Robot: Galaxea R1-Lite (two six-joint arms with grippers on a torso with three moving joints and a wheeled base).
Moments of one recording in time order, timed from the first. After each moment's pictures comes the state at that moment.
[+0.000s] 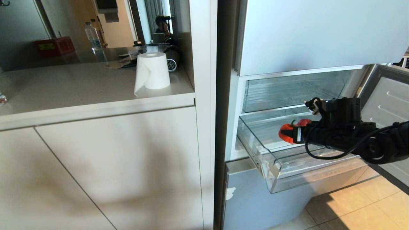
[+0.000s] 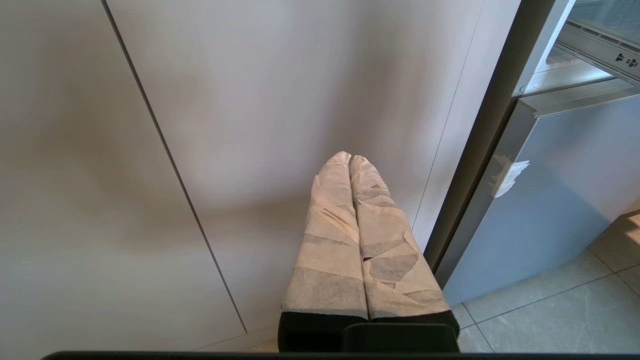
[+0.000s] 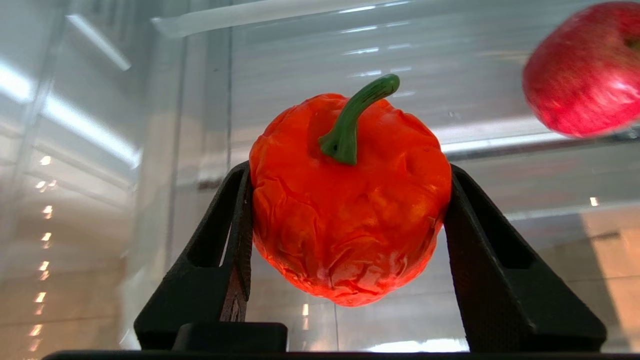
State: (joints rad) left arm 0.00 0.00 0.00 0.01 0.00 0.00; right arm 0.13 1.93 -1.01 -0.49 0.07 0.06
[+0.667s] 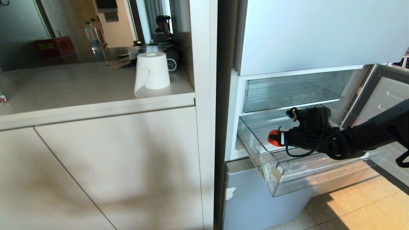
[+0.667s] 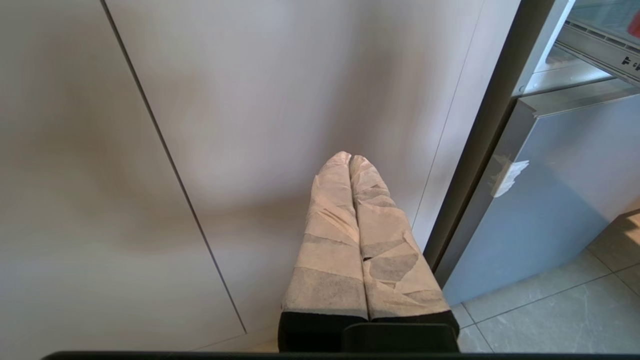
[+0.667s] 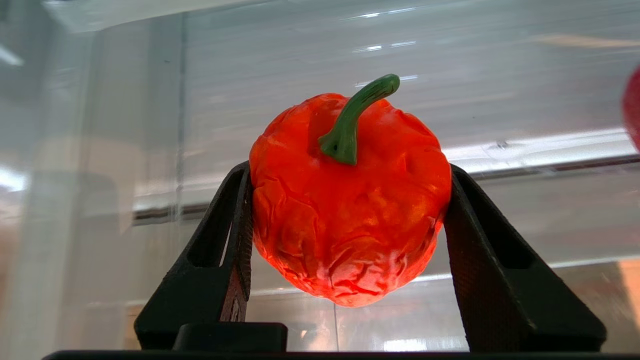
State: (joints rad) left arm 0.00 0.00 0.00 0.01 0.00 0.00; right arm 0.13 2.18 -1.20 -0.50 0.07 0.07
